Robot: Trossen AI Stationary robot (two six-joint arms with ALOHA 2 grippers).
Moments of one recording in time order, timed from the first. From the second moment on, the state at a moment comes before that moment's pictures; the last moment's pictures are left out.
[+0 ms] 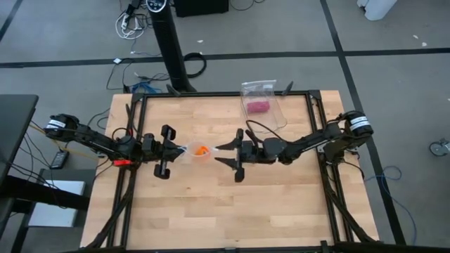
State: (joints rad) left arm -0.23 1.01 0.17 1.34 -0.18 0.04; right arm 0.19 1.66 0.87 0.95 0.22 -0.01
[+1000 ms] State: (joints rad) left arm -0.23 1.01 0.18 1.03 -0.28 0.05; right arm 0.24 1.38 0.88 0.42 0.37 -0.05
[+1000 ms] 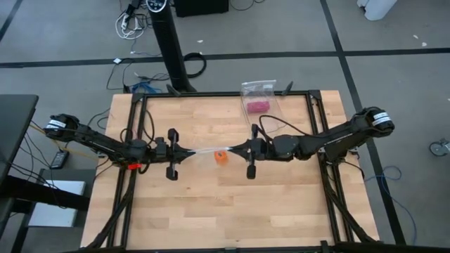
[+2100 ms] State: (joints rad) left arm -0.23 1.01 0.27 1.00 -0.17 0.07; right arm 0.27 1.64 0.61 1.24 0.42 0.04
